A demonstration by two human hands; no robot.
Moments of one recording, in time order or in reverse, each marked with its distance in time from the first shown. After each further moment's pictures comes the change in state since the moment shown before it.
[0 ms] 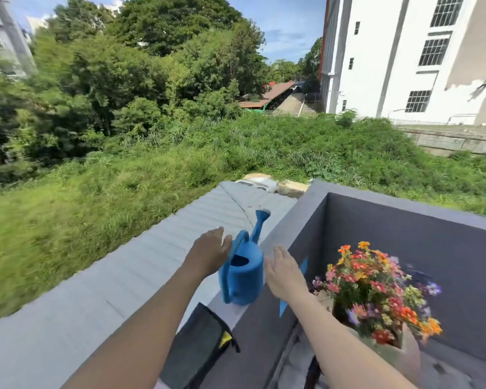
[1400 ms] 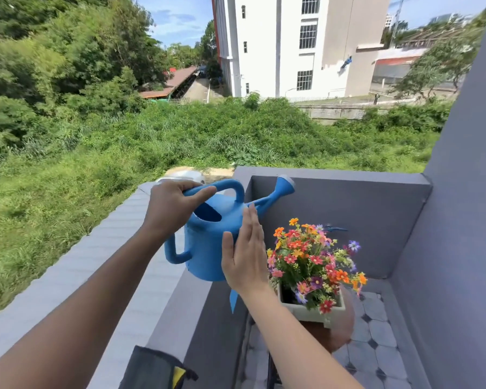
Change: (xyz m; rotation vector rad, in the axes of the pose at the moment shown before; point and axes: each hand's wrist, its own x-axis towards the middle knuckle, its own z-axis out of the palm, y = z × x) left_hand 0.047 0.129 -0.049 -0.488 0.125 0.369; right_hand 0.000 0.002 -0.043 0.164 0.732 -0.029
